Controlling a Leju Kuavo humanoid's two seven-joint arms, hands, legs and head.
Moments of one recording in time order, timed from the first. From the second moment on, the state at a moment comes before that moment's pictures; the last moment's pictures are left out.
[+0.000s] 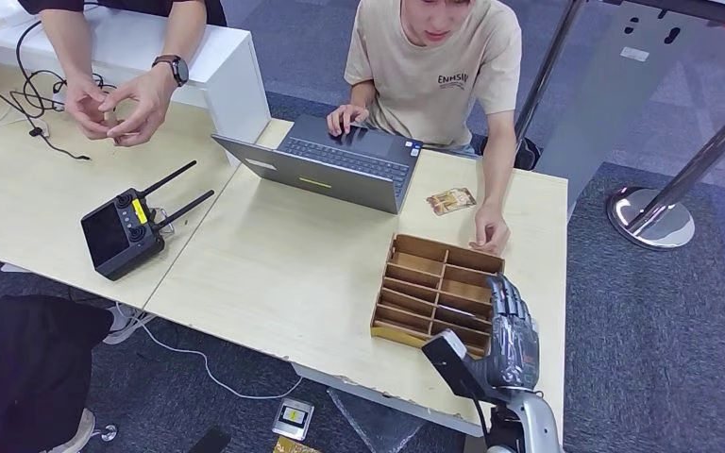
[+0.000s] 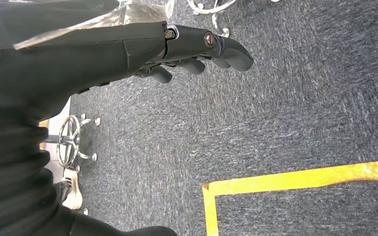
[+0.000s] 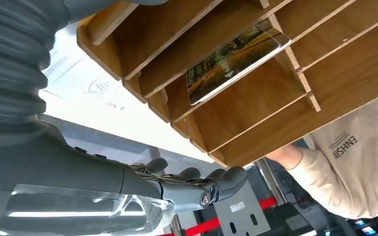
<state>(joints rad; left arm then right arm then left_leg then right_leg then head) -0.11 0.04 -0.85 -0.20 0.25 0.51 0.13 -0.16 -0.24 0.61 -1.18 0.79 -0.69 0.17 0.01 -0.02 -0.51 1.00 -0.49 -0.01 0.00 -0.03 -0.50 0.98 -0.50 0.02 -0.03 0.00</state>
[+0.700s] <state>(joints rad) -0.11 0.04 -0.85 -0.20 0.25 0.51 0.13 -0.15 -0.24 0.60 -1.26 0.80 -0.69 0.17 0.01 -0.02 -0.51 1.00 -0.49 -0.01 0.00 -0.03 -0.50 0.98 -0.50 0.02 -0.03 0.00</state>
